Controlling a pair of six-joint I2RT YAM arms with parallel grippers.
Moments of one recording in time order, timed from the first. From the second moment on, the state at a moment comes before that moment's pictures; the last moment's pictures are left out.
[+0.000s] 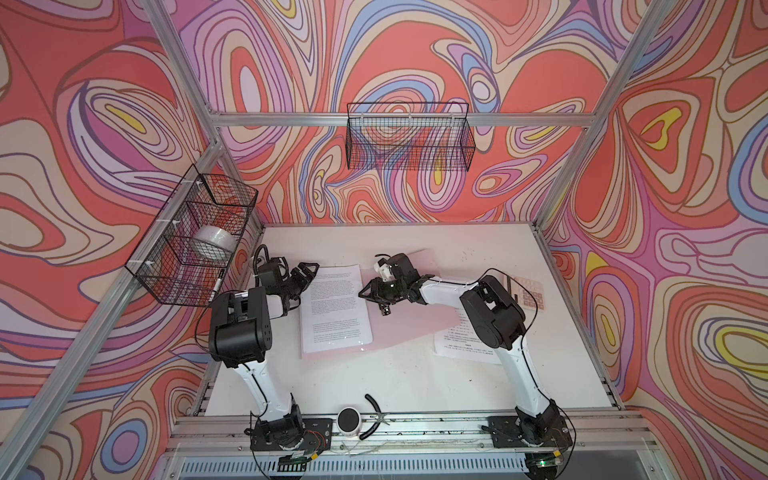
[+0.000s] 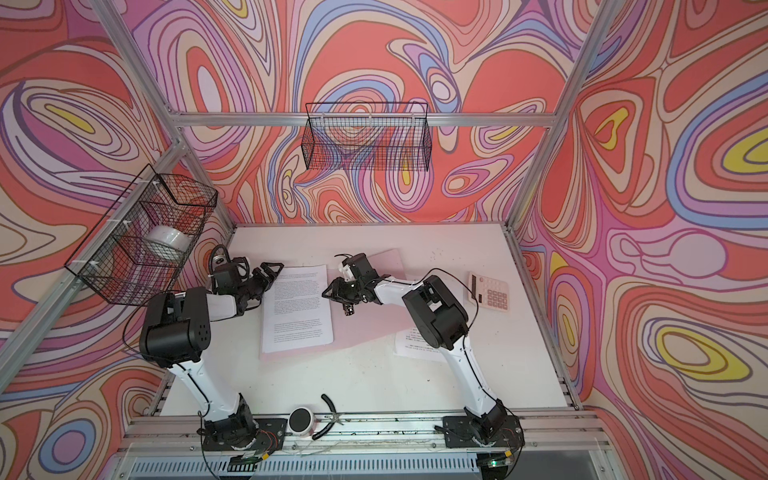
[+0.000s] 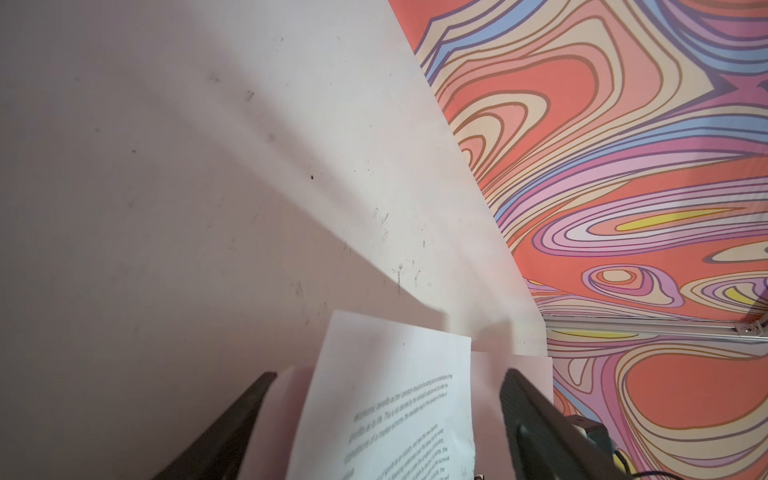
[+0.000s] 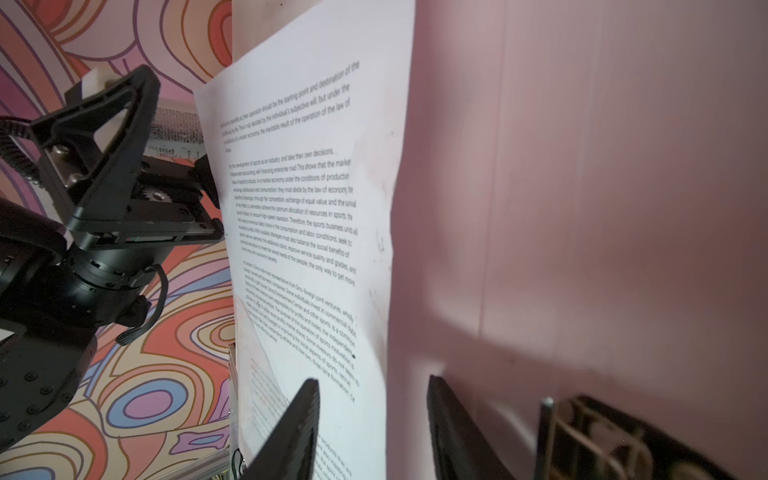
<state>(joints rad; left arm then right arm) 0.24 1.87 0.82 0.50 0.59 -0.82 0.66 2.31 1.56 0.06 -0.61 0.87</state>
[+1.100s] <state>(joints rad) 0.24 1.89 0.76 0.58 0.62 -0.86 0.66 2.31 1.45 0.19 -0.67 0.94</state>
